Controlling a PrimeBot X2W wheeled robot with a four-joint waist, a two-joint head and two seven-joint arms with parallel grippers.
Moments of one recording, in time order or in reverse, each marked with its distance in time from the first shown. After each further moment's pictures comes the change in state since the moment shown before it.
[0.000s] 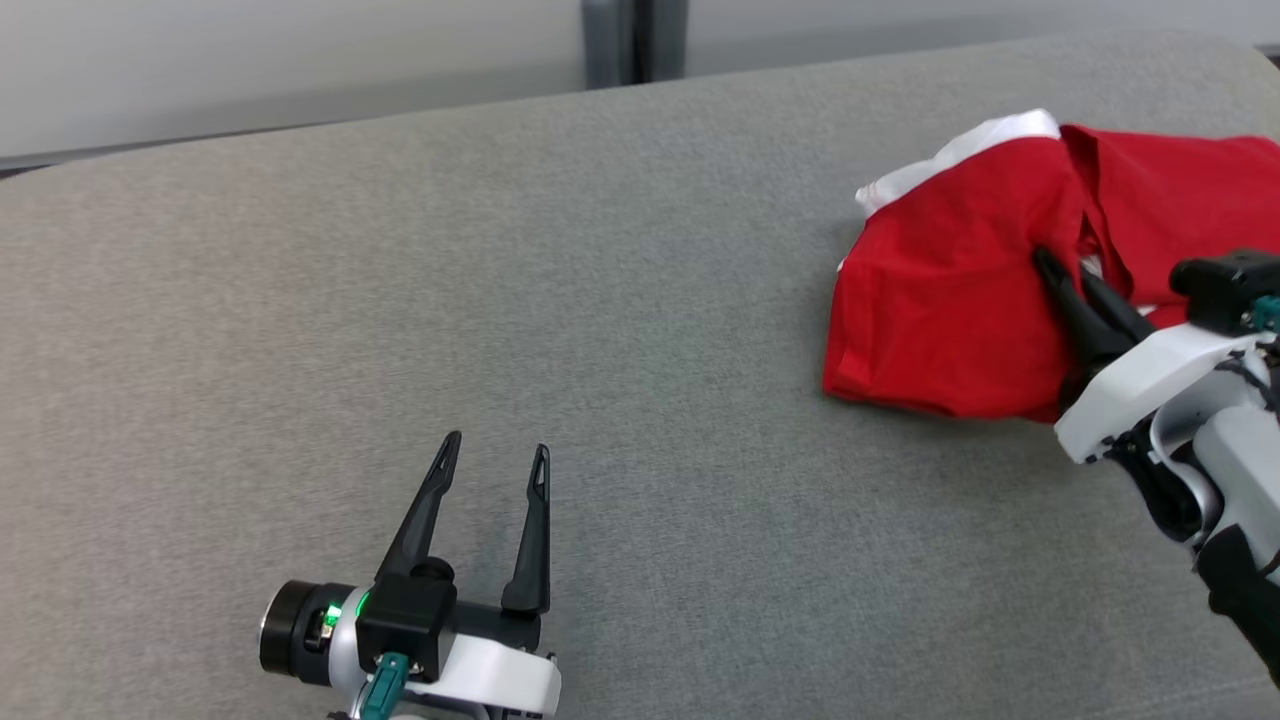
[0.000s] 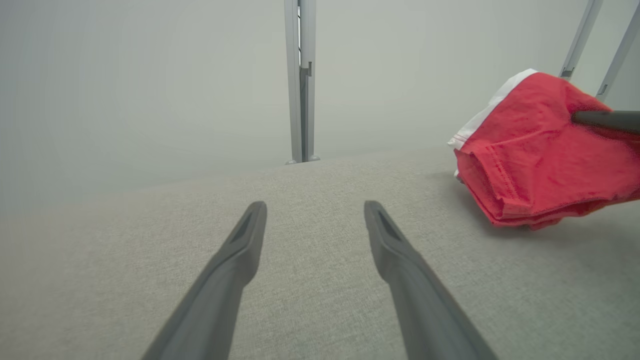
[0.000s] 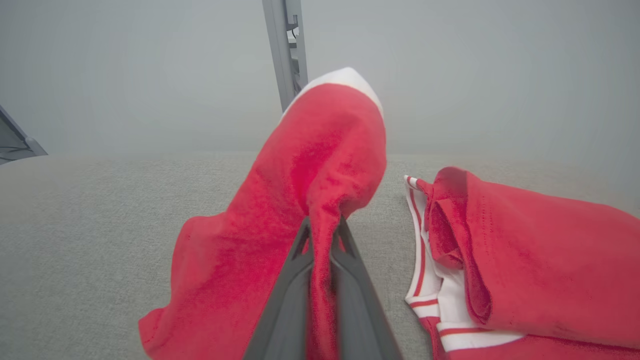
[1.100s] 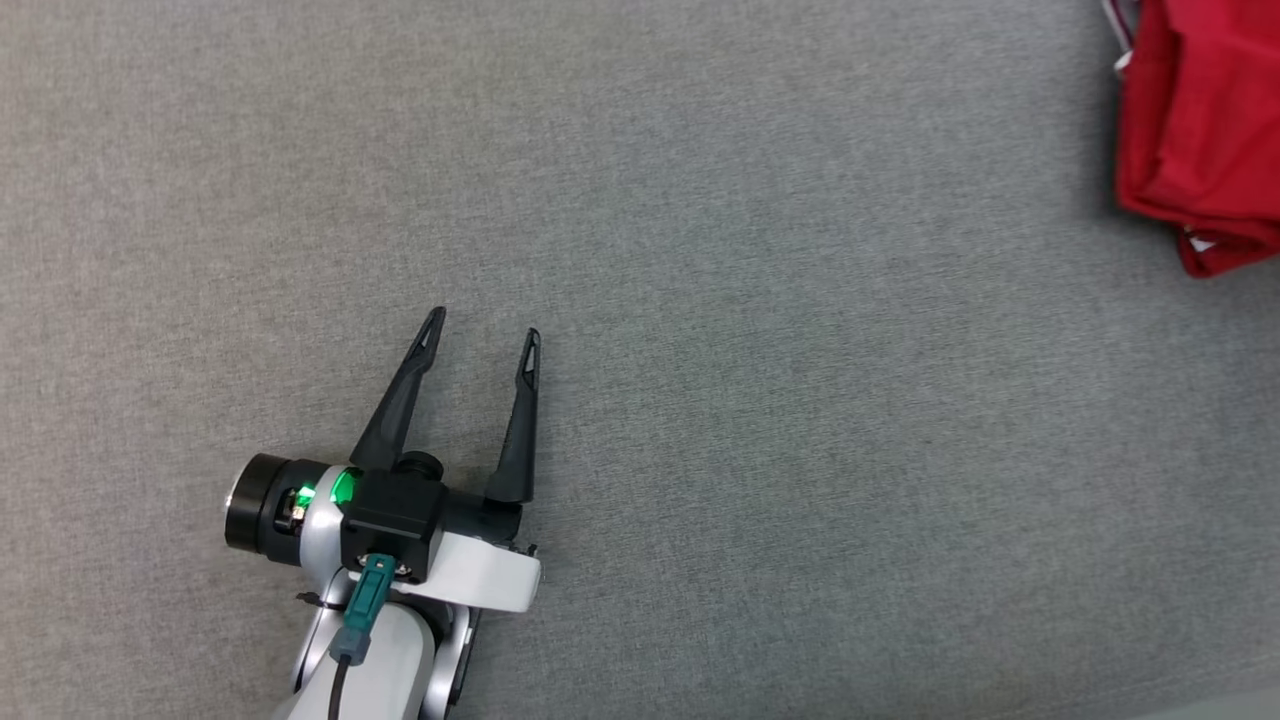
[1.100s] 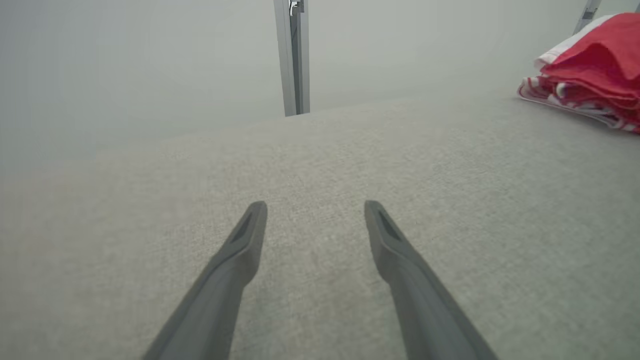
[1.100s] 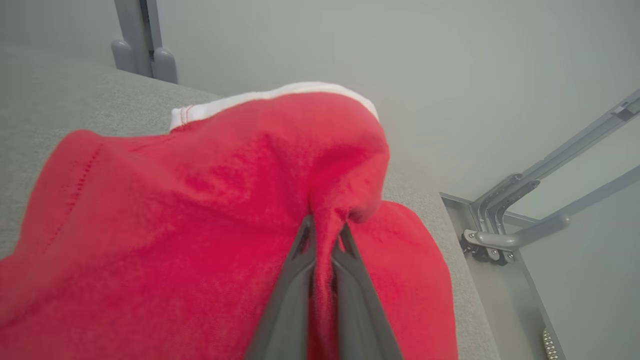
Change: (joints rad) left arm -0.184 0.023 0.018 0.020 0.069 -0.042 0.000; right arm -0.283 -0.302 0.107 0.136 -0.015 0.000 0.003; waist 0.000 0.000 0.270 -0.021
